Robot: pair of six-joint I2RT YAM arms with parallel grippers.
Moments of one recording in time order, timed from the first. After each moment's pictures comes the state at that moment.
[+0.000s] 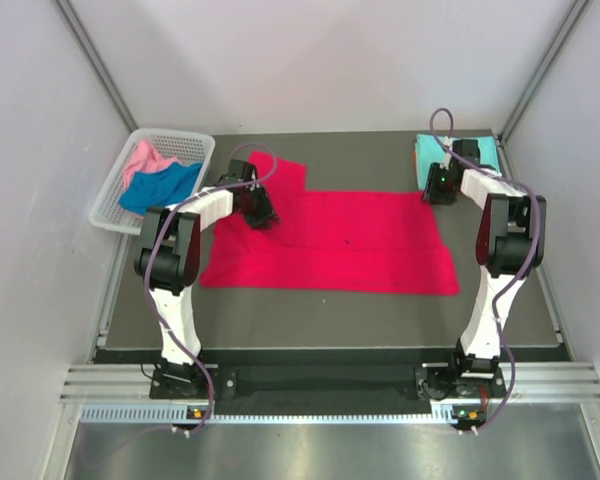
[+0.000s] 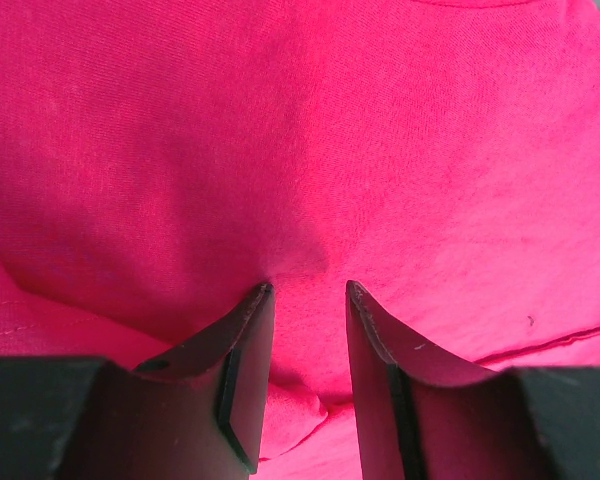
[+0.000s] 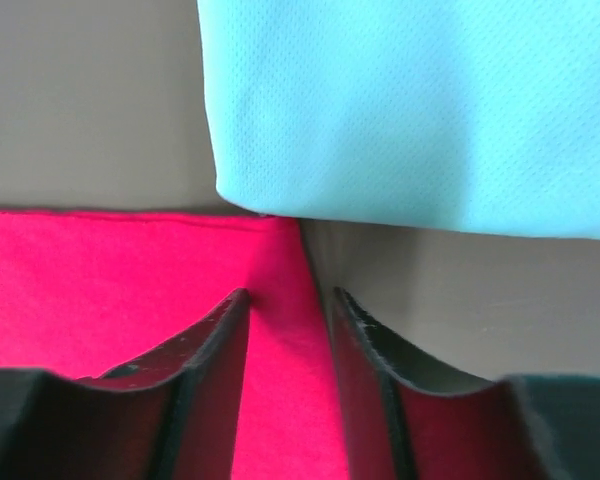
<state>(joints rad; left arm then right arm) -0.24 2.02 1.38 -0.36 0.25 -0.63 -0.07 2.11 1.54 -0.40 -0.19 0.16</state>
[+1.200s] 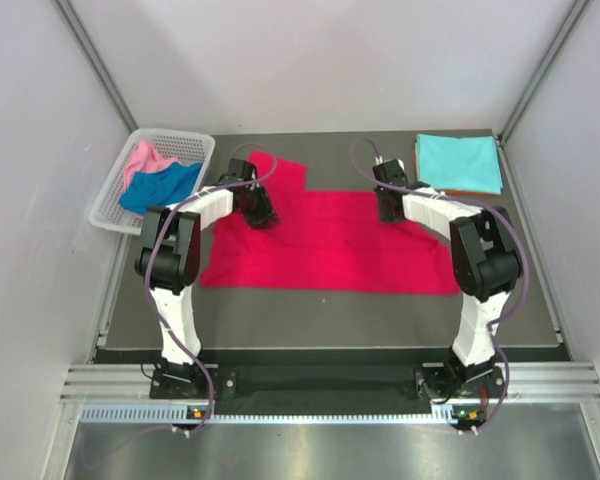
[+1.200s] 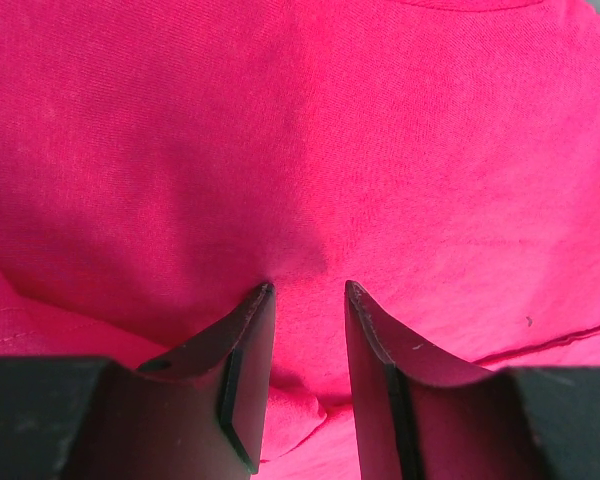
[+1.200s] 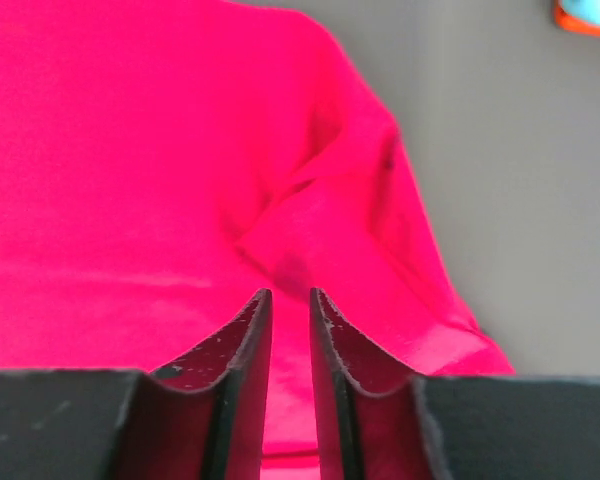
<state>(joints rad) -0.24 2.03 1.39 -0.37 0.26 -0.63 0.37 1.94 1.32 -0.39 0.31 0.20</state>
